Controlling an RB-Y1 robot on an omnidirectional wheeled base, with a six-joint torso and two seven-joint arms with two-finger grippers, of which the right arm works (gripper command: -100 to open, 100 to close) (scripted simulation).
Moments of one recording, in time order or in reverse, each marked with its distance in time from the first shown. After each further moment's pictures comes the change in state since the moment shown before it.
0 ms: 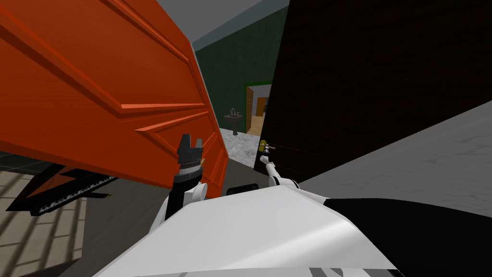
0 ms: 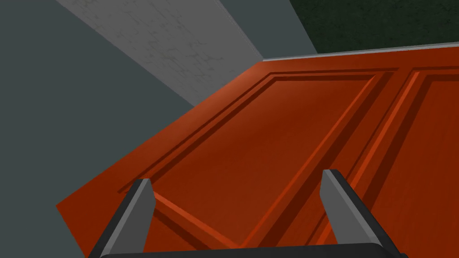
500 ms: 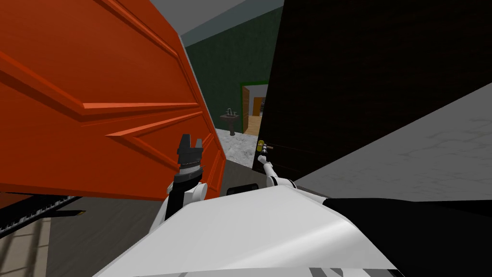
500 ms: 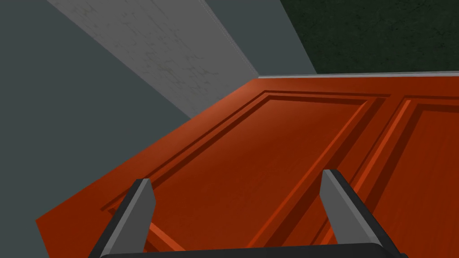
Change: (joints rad) arm -0.017 0.052 -0.009 -0.005 0.001 0.000 0.043
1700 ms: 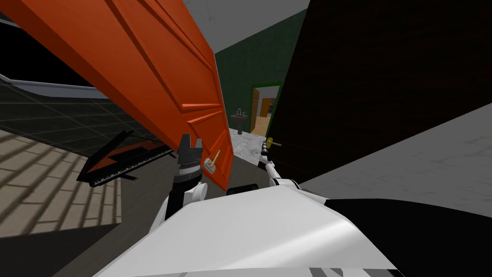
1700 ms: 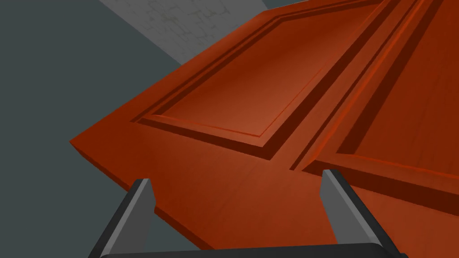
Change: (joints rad) arm 0.043 -0.063 0.118 -0.056 0.014 0.029 -0.040
